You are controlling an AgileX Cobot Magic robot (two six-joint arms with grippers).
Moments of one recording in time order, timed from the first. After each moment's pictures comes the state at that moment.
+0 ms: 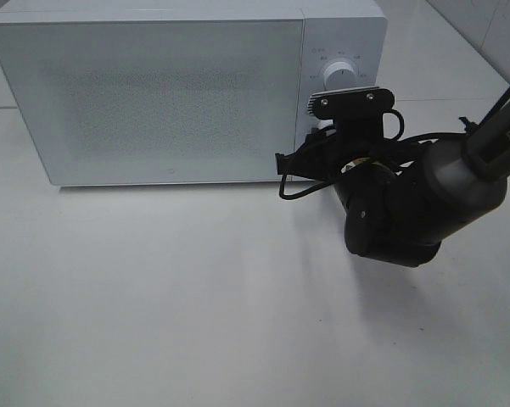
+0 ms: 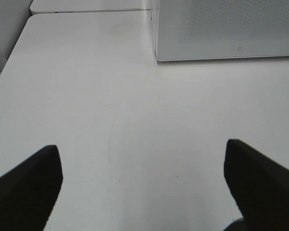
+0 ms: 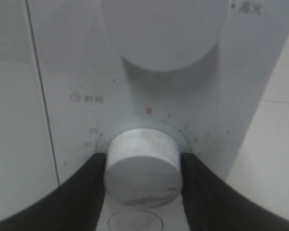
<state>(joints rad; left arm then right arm) 0.00 0.00 -0.49 -0.05 1.05 0.05 0.61 2.09 -0.82 0.69 -1.12 -0.37</state>
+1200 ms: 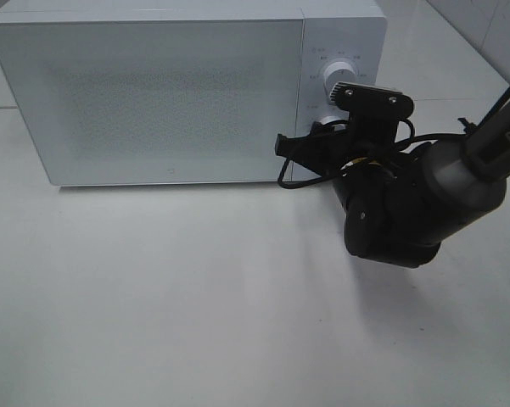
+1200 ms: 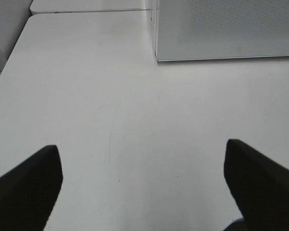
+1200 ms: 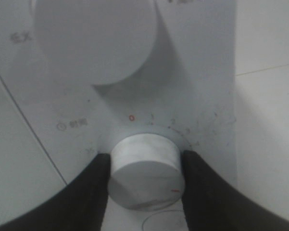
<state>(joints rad) 0.00 0.00 -0.49 -0.05 1.05 0.05 0.61 2.09 -0.82 0.68 -1.14 -0.03</state>
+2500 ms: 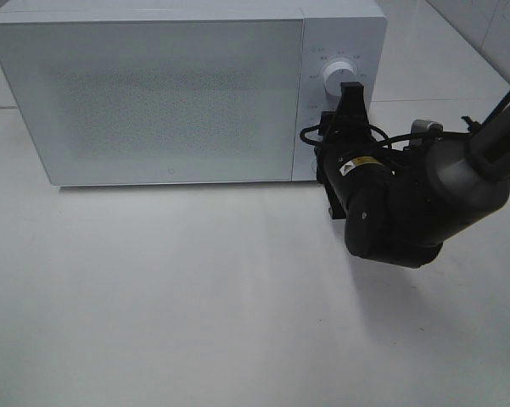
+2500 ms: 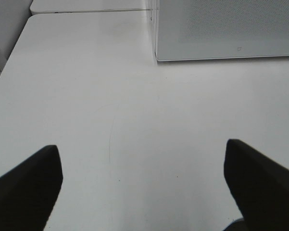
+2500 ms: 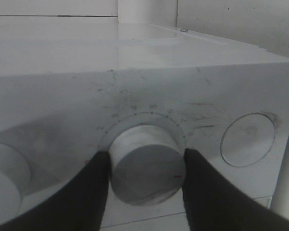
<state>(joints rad) 0.00 0.00 -0.49 -0.05 1.05 0.05 0.62 2.07 -0.81 0.68 -1.13 1.29</state>
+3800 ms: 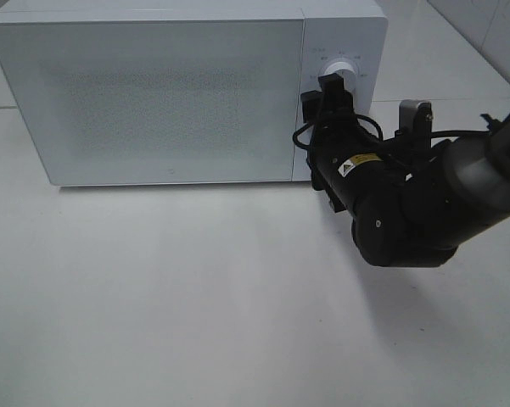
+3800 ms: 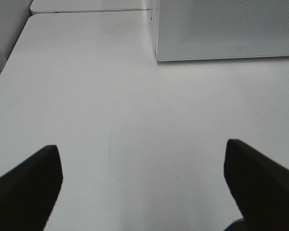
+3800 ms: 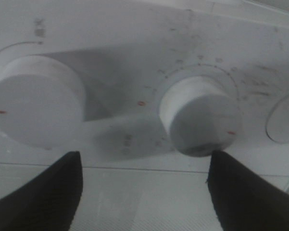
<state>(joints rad) 0.00 0.00 -0.49 -0.05 1.05 0.05 0.62 2.02 -0.76 0.50 -1.16 1.19</state>
